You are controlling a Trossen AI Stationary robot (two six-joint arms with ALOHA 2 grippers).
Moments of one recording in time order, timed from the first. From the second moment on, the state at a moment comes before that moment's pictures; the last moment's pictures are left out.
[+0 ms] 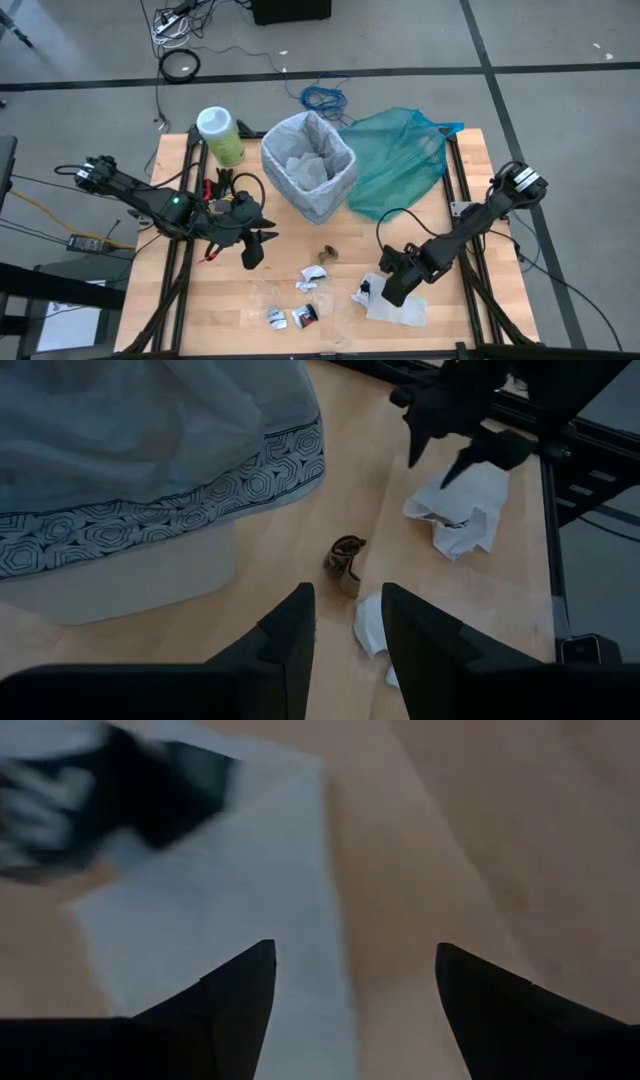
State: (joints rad) left arm -0.43 1.14 1.09 -0.67 -0.46 -0.64; right arm 0.64 1.57 0.82 -0.53 0.14 1.21
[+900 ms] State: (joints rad) left arm -0.43 1.14 1.09 -0.67 -0.47 -0.63; right arm 0.59 1.55 0.90 -0.60 0.13 1.15
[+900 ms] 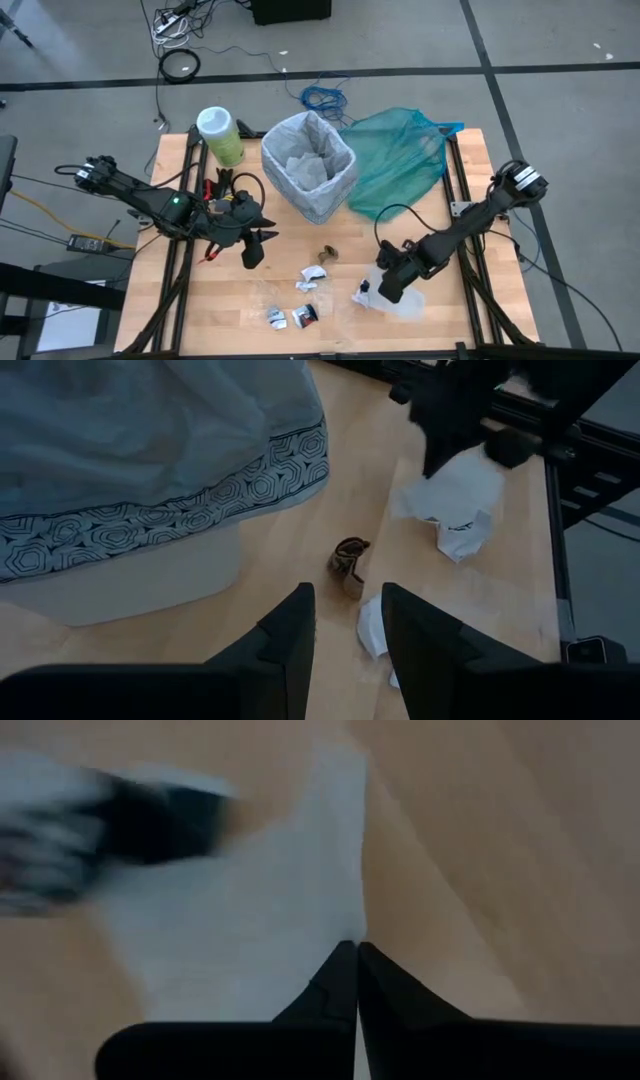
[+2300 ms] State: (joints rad) left arm -0.43 1.14 1.09 -0.67 -0.49 -0.56; right arm -0.23 1.70 2.12 -0.79 0.06 0.14
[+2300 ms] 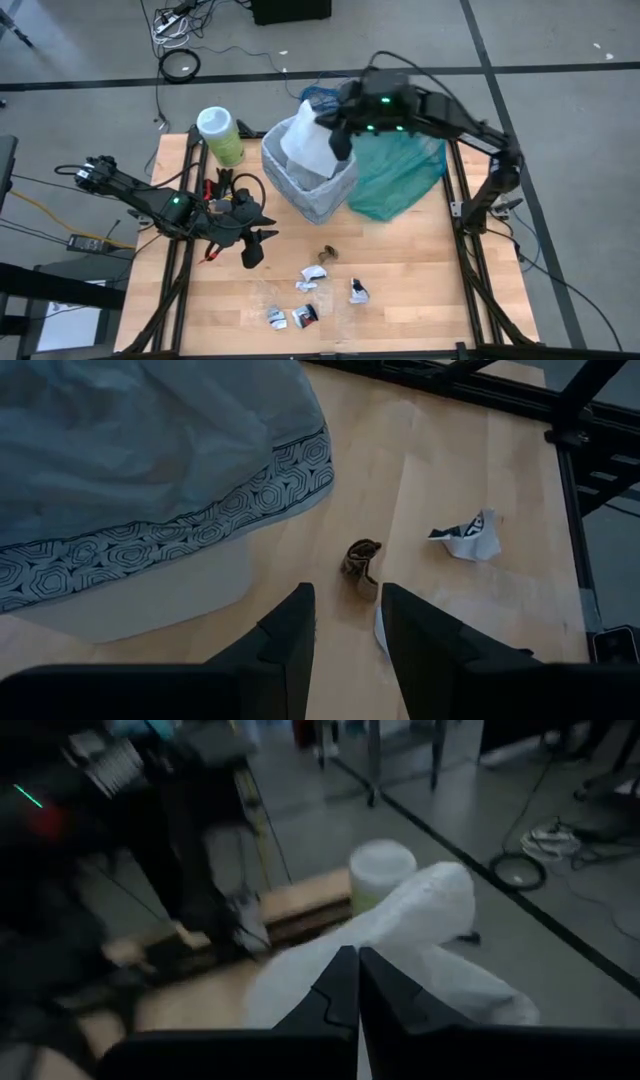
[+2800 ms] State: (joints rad) left arm -0.43 1.14 1.09 -0.67 -0.49 -0.56; right arm -0.19 1.67 2.13 -0.94 -0.34 0.16
